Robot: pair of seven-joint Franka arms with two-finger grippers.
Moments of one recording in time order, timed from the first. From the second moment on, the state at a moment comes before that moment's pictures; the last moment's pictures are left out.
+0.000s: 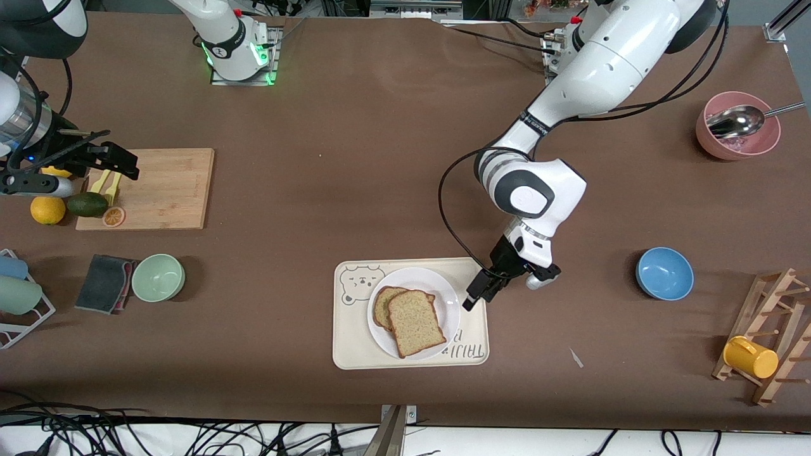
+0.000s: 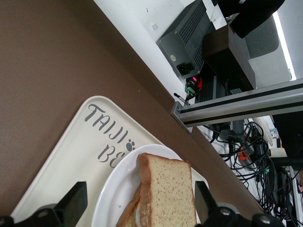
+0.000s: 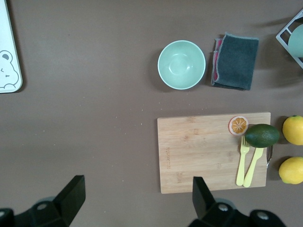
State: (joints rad) left arm -0.23 0.82 -0.40 -1.45 -1.77 3.25 0.78; right arm 0.07 0.05 -0.03 -1.67 -0.03 1.68 0.07
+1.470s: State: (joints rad) left arm -0.03 0.63 -0.28 -1.67 -0.91 2.73 0.15; right arm 0.07 0.05 -0.03 -1.67 -0.03 1.64 0.07
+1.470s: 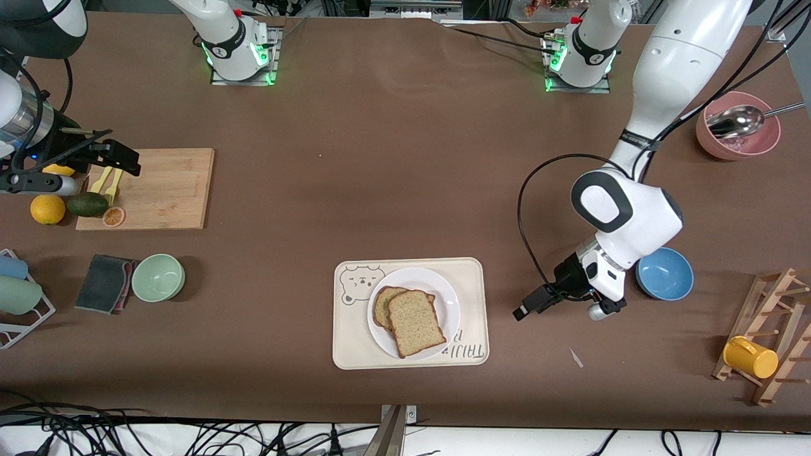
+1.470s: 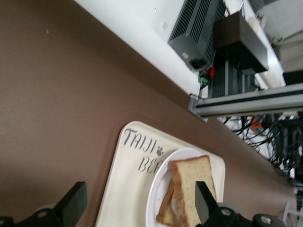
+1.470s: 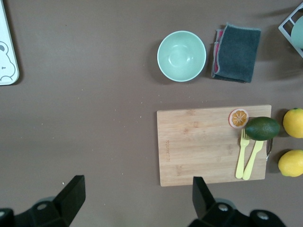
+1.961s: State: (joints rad) left arm -0.02 0.53 -0.16 -1.70 -0.49 2.46 -0.07; right arm 0.07 0.05 -0.03 -1.67 -0.03 1.62 0.07
